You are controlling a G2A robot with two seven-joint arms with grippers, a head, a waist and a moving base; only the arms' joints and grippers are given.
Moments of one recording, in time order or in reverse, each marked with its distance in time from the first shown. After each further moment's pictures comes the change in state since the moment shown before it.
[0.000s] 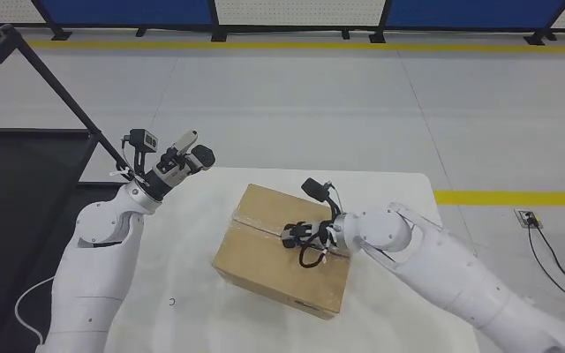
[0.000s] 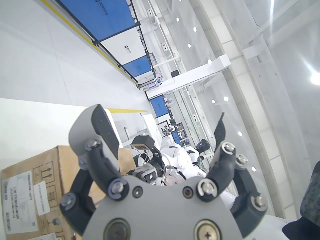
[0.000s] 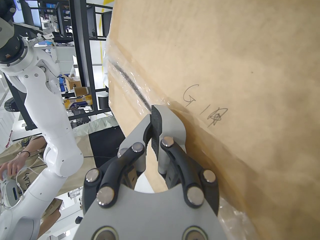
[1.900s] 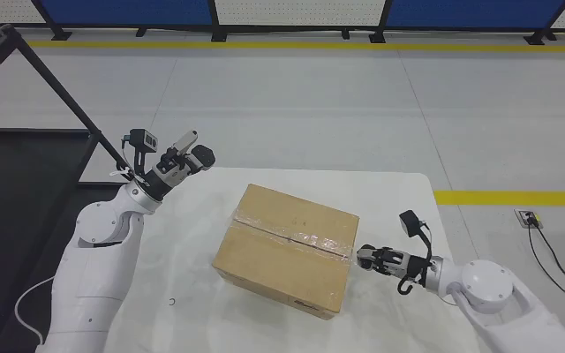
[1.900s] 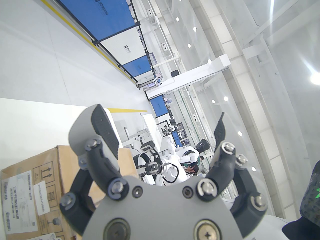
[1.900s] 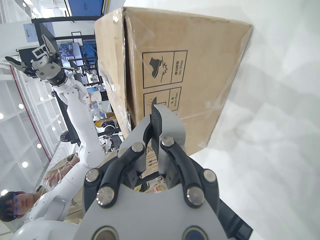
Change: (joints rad) left arm 0.000 0.000 0.000 0.000 0.000 0.000 0.000; right arm -0.710 0.253 0.737 -0.217 -0.009 -0.125 0.071
